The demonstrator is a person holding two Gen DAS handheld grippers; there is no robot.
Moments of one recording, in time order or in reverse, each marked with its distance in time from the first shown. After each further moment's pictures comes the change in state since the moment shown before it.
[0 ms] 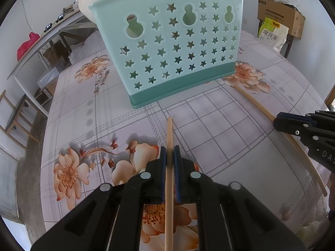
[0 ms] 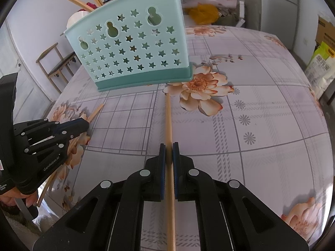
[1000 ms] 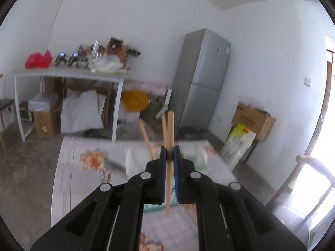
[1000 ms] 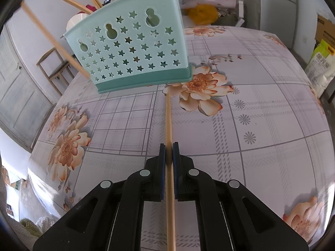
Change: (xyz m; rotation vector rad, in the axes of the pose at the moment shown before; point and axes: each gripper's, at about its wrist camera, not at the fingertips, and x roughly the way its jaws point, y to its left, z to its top) left arm -0.174 0.091 0.081 -0.277 -0.619 -0.278; right arm -0.001 -0.002 -0.002 0.012 -0.009 0.010
